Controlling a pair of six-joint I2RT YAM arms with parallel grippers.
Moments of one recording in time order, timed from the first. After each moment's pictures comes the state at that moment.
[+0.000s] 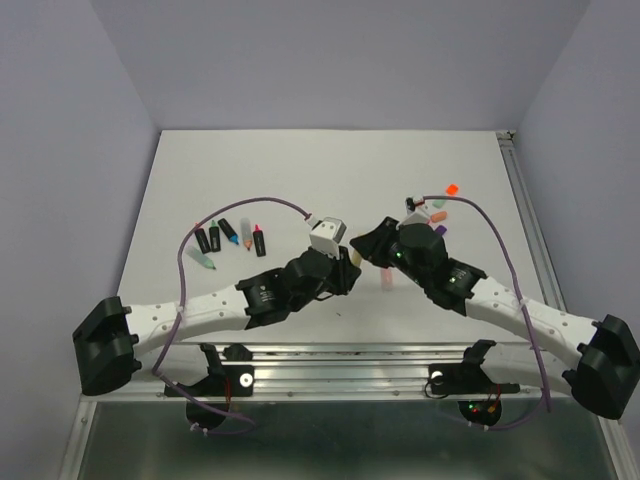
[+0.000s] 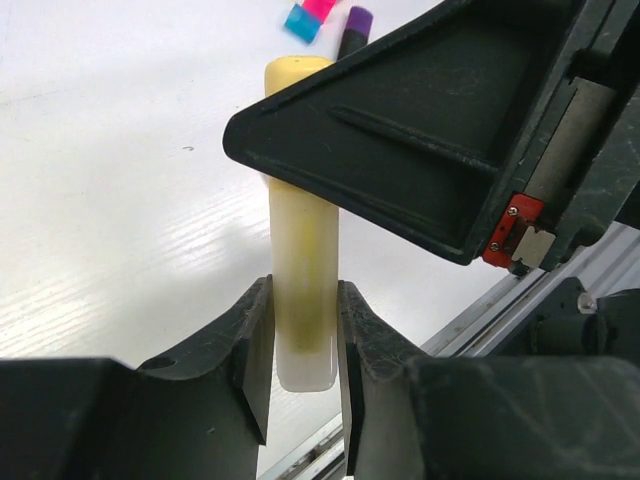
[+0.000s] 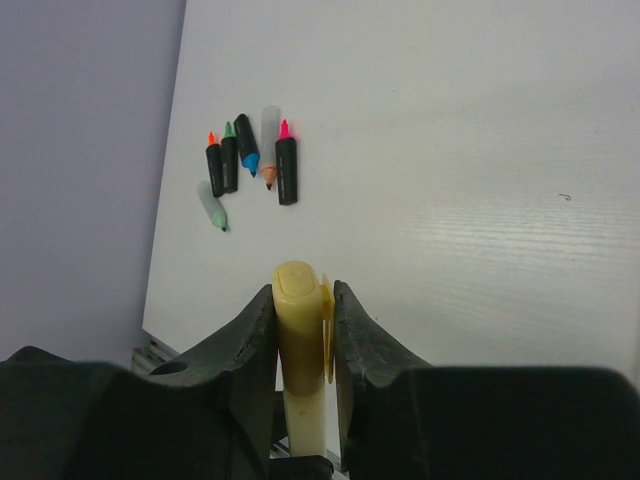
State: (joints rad) left arm -1.14 1.20 0.77 0.01 -0.35 -0.62; right arm 0.79 1.09 0.70 0.05 0.23 0.93
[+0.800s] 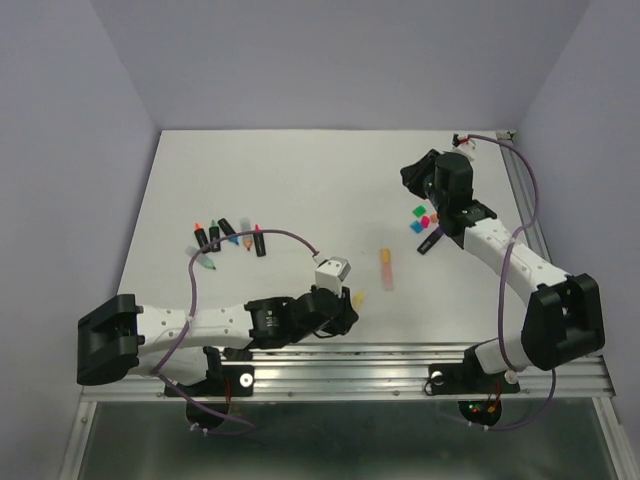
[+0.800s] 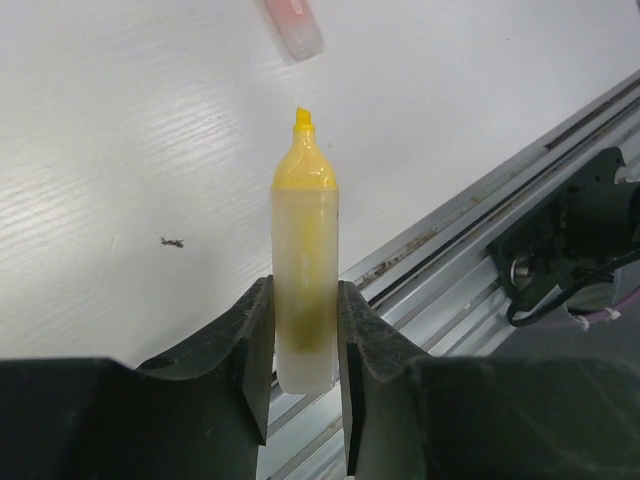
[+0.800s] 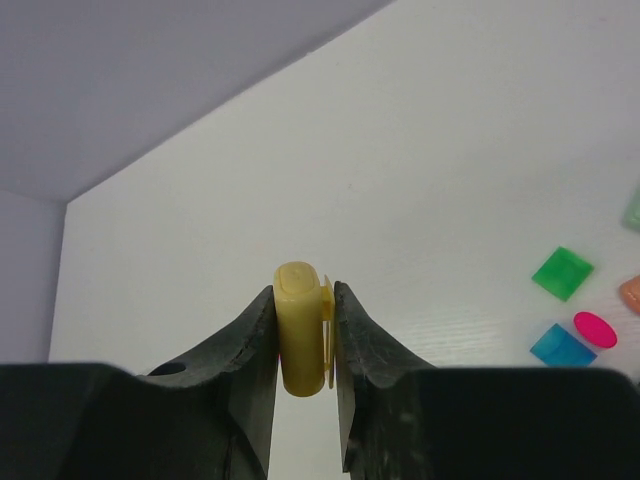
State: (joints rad) left arm -1.32 1.19 0.62 -0.05 -0.34 -0.82; right arm 0.33 1.39 1.02 0.09 0.21 0.71
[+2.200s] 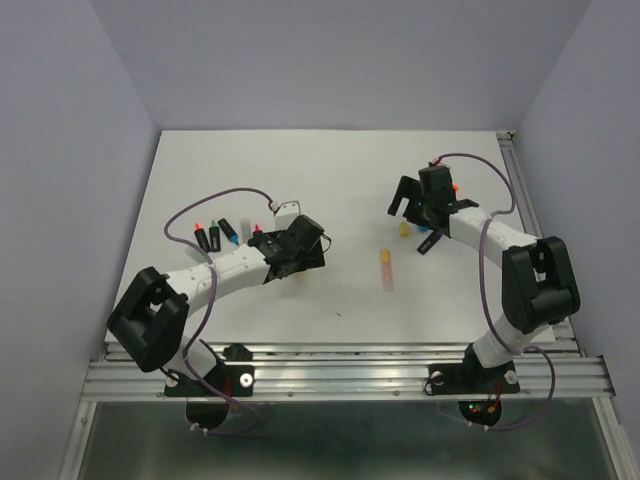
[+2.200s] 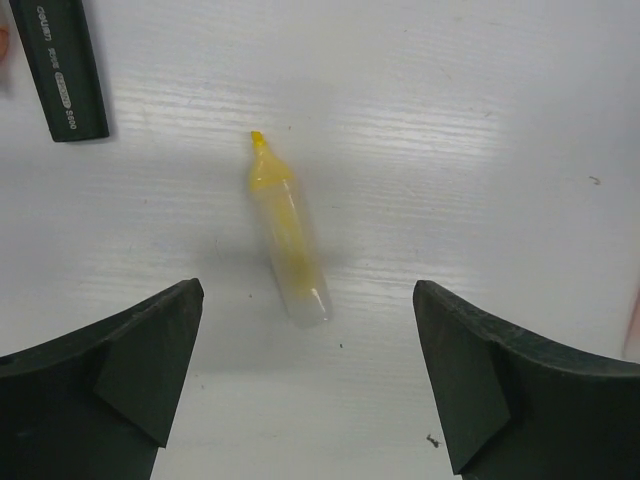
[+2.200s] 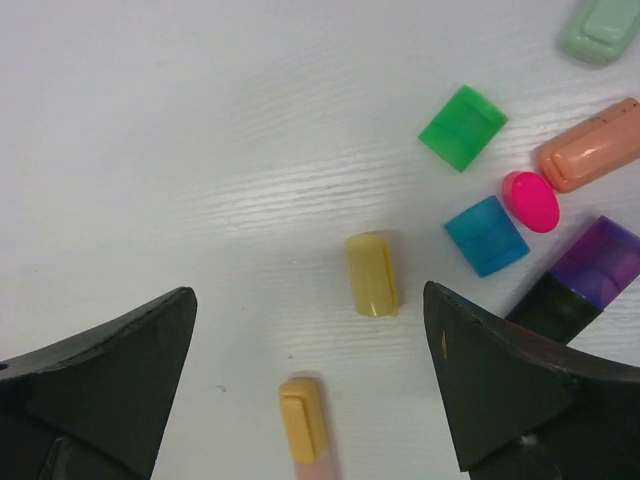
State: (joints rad) left arm -0.79 1.47 0.91 -0.46 -0.44 -0.82; right arm 0.27 1.67 1.05 -0.18 0.12 0.57
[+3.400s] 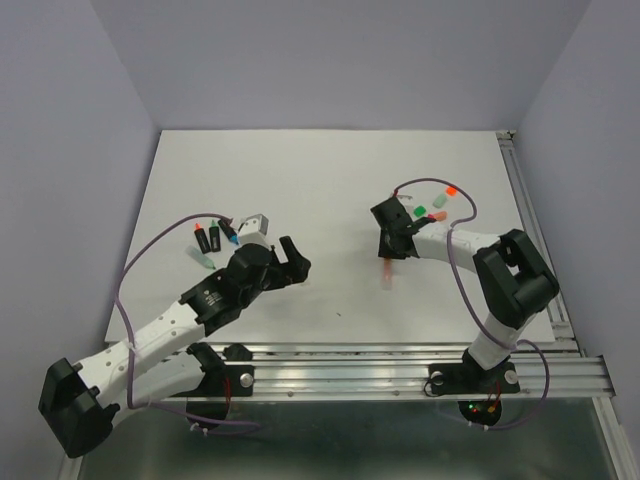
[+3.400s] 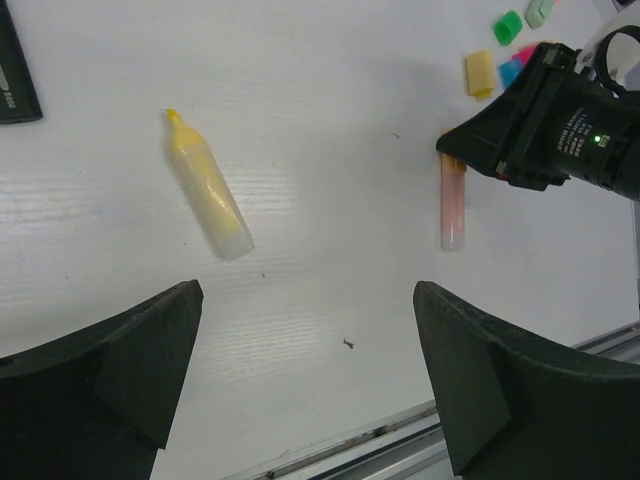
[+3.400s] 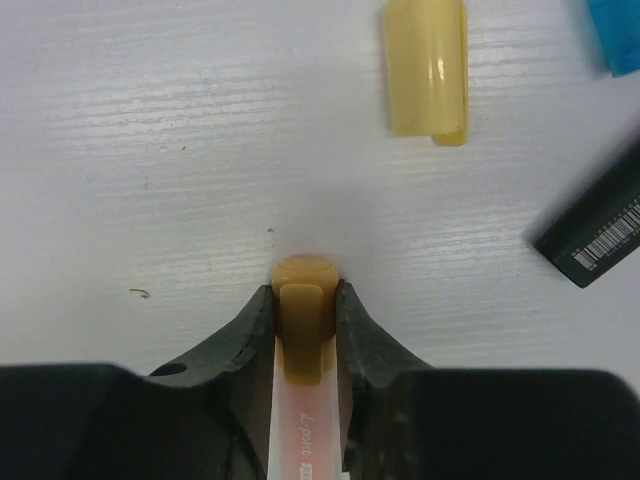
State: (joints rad) left arm -0.79 0.84 0.58 -0.30 -0.29 -0.81; right arm 0.56 1.72 0.99 -0.33 0.34 0.60
